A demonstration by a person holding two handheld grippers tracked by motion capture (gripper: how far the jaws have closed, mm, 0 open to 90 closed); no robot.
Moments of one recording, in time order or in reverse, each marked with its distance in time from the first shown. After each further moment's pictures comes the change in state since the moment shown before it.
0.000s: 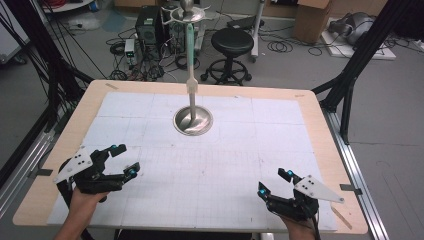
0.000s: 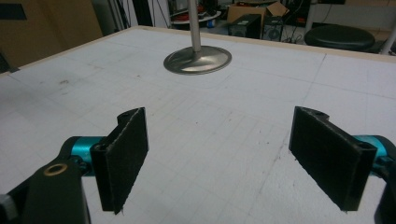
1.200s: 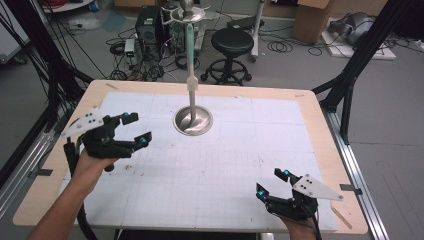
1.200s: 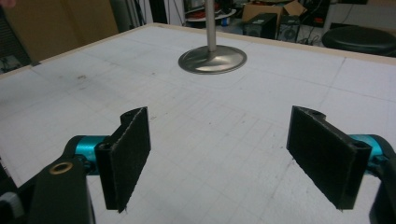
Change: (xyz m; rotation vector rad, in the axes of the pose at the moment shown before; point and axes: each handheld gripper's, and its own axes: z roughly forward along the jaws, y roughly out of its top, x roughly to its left) left arm 0.002 0.070 0.043 0.038 -0.071 0.054; right arm 0.001 0.004 0.000 0.006 0.057 -0.026
